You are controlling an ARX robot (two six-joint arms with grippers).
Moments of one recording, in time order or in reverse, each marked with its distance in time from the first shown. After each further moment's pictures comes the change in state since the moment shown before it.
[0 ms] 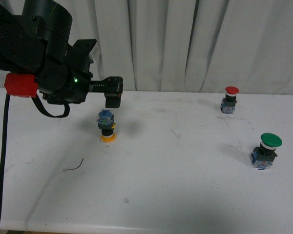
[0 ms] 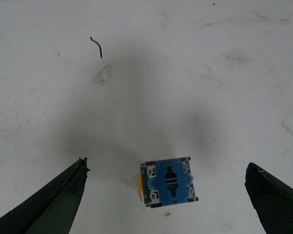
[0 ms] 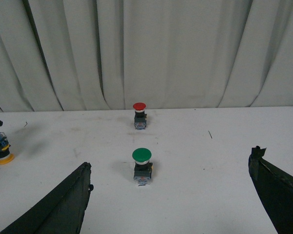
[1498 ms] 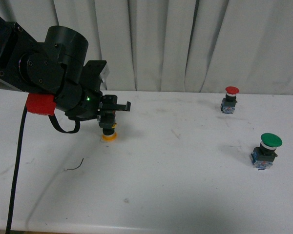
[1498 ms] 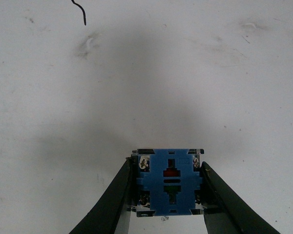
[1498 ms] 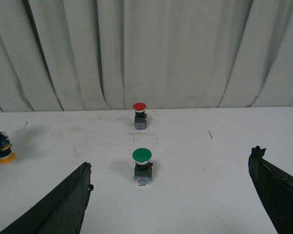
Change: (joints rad) left arm -0.028 0.106 0.040 -0.001 -0.026 -0.008; right arm 0.000 0.000 0.000 0.000 0.000 0.000
